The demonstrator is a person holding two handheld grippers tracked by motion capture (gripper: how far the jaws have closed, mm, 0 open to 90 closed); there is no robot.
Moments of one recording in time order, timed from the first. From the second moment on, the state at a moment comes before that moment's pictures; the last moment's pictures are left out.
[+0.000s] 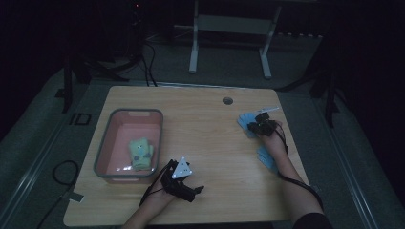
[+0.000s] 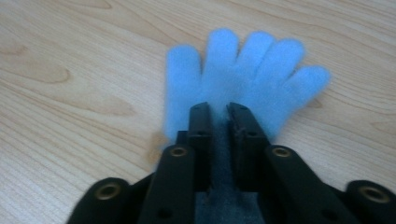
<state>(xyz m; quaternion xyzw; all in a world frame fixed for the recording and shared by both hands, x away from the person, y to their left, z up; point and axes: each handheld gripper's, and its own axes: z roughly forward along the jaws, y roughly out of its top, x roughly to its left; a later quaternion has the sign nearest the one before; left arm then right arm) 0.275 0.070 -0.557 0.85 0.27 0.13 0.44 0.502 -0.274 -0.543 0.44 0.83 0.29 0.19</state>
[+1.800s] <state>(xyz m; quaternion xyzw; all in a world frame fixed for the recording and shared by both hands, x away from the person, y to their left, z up) 0.274 0.076 -0.558 0.85 0.27 0.15 0.43 0.336 -0.182 -0.546 0.48 0.80 0.34 0.15</state>
